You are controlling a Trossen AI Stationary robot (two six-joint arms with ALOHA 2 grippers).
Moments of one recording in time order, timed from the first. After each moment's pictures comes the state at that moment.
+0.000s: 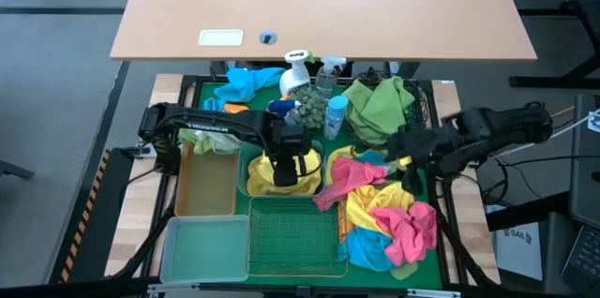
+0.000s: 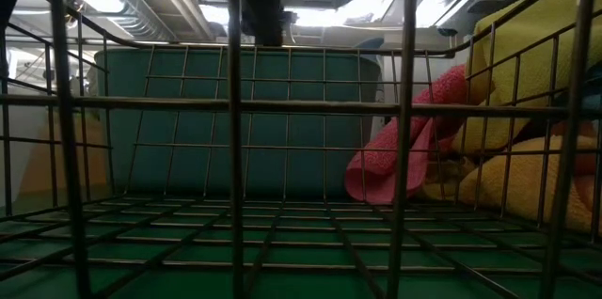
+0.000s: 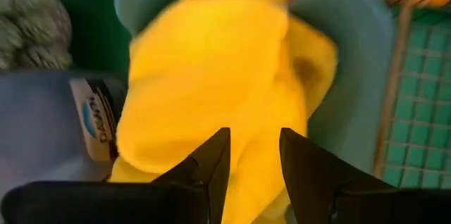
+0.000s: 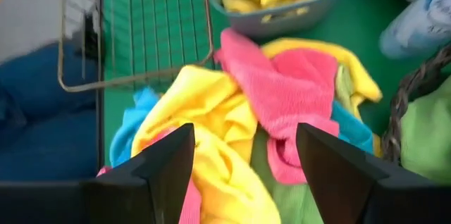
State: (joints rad) left arm -0.02 1.82 1.69 -1.08 0.00 -0.23; right arm 0.32 1.12 1.36 -1.22 0.01 0.46
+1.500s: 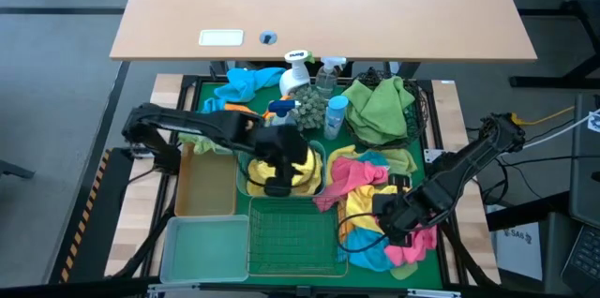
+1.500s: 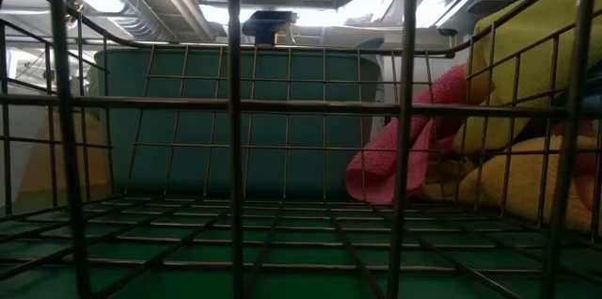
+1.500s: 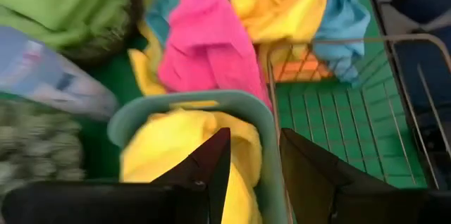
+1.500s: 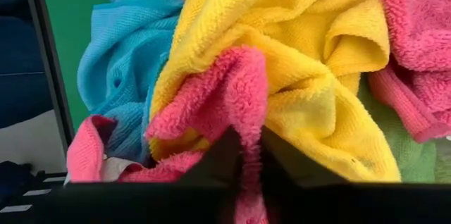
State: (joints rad) left arm -0.14 1.68 1.77 -0.95 -0.04 -0.09; right arm 0.69 1.49 1.36 -1.28 0.07 0.75
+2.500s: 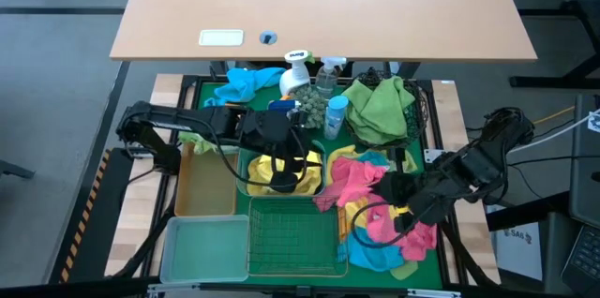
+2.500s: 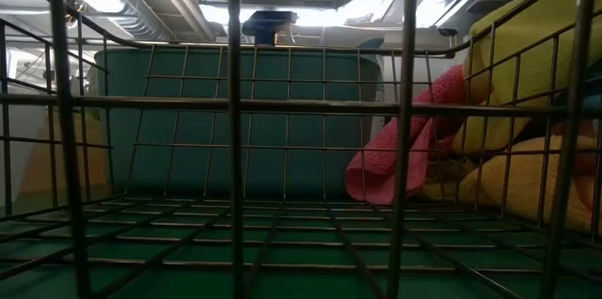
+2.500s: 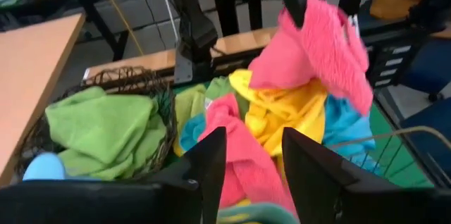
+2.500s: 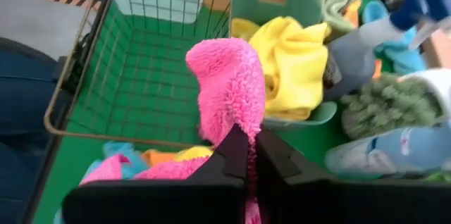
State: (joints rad) left arm -0.14 1.65 1.77 -0.60 -0.08 0.12; right arm 0.66 1.43 1.74 -1.23 0.49 0.33
